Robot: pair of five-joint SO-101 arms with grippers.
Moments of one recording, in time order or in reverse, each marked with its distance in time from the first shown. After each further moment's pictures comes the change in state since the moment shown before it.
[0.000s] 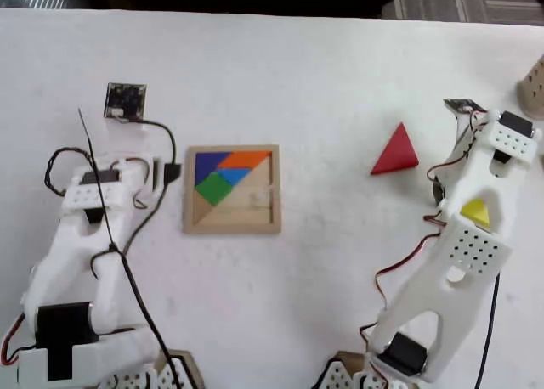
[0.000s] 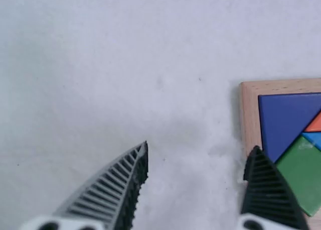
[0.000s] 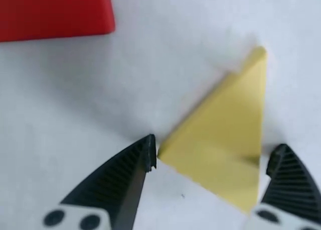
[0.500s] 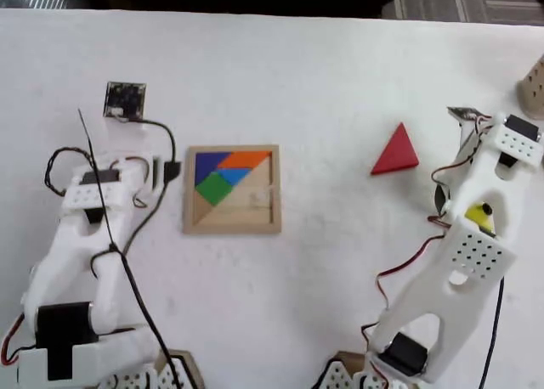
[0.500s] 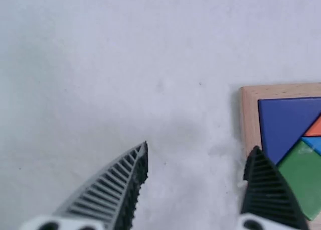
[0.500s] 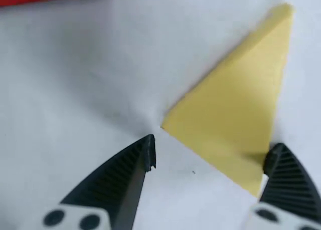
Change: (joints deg) left arm 0.0 0.0 0.0 -0.9 0.0; right arm 1.0 -4.7 4.0 1.6 -0.7
